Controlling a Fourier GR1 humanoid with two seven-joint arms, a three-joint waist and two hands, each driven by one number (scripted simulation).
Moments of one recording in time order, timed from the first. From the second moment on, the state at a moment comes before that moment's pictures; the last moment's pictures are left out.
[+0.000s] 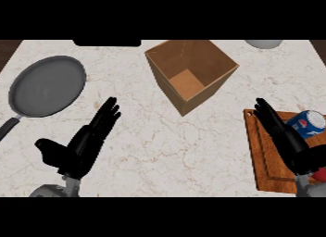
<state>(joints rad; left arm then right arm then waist) -0.07 0.25 -0.34 -1.62 0.34 0.11 0.09 -0.07 -0.45 0.24 -1.42 -0.31 0.03 -0.16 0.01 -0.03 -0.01</state>
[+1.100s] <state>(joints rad) 0.00 0.43 -0.19 -1.53 0.06 0.27 0.07 -0.34 -0.80 -0.09 -1.07 -0.21 0.15 -0.35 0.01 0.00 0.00</state>
